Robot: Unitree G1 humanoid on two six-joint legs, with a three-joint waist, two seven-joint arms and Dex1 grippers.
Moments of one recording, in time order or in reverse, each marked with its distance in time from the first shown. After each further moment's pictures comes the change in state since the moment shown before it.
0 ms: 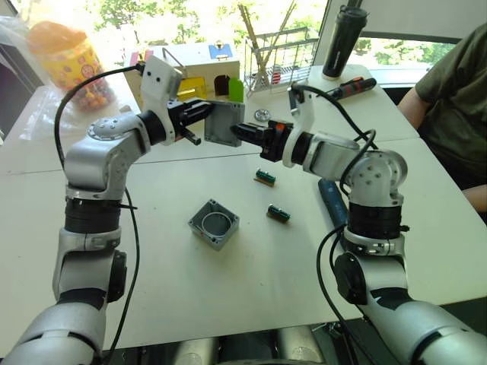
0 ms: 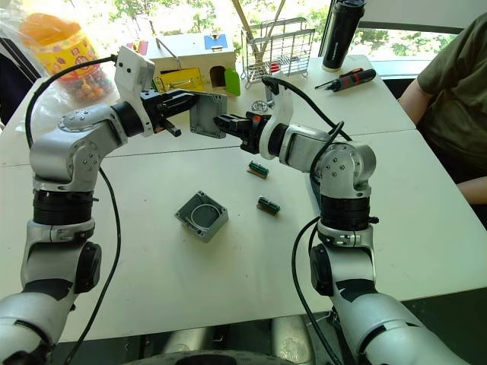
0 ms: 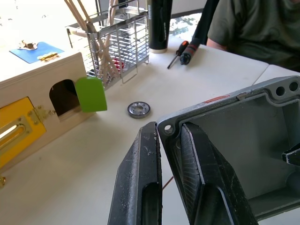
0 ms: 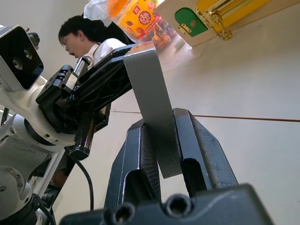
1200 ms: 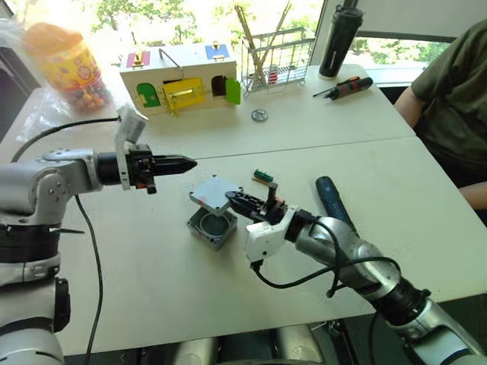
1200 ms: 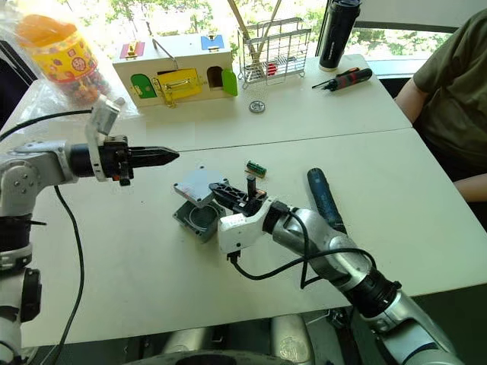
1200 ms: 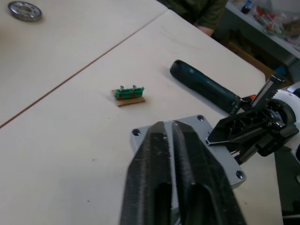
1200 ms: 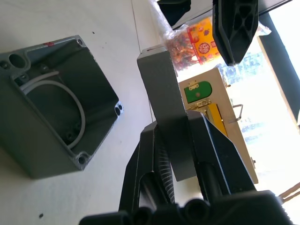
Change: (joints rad) left arm 0.208 0.310 0.021 -0.114 -0.366 0.322 -0.379; right arm 0.515 -0.387 0.717 -0.255 -1.630 -1.405 0.093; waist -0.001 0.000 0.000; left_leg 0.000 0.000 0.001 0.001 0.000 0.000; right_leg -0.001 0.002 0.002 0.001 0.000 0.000
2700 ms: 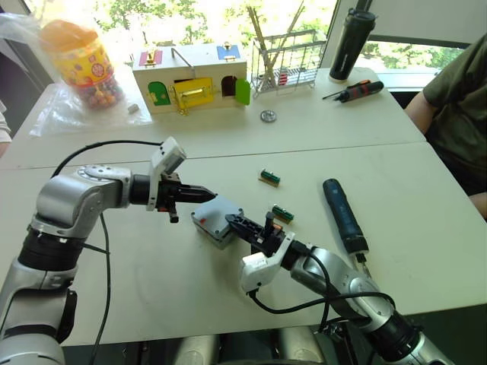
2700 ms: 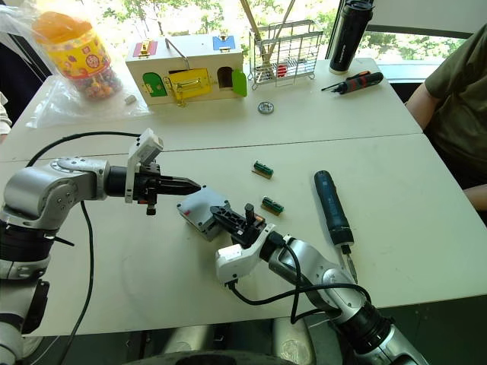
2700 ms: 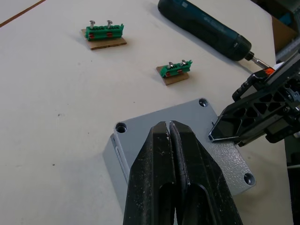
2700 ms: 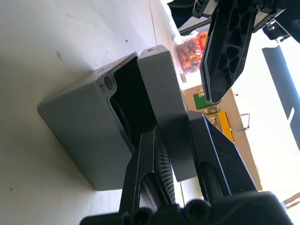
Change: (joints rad) left arm 0.041 -0.021 -0.185 -0.045 0.103 -0.065 -0.024; right arm 0.211 0.068 -0.024 -0.013 -0.246 -0.078 -0.090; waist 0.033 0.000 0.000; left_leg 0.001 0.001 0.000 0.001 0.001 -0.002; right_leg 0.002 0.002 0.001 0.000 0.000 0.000
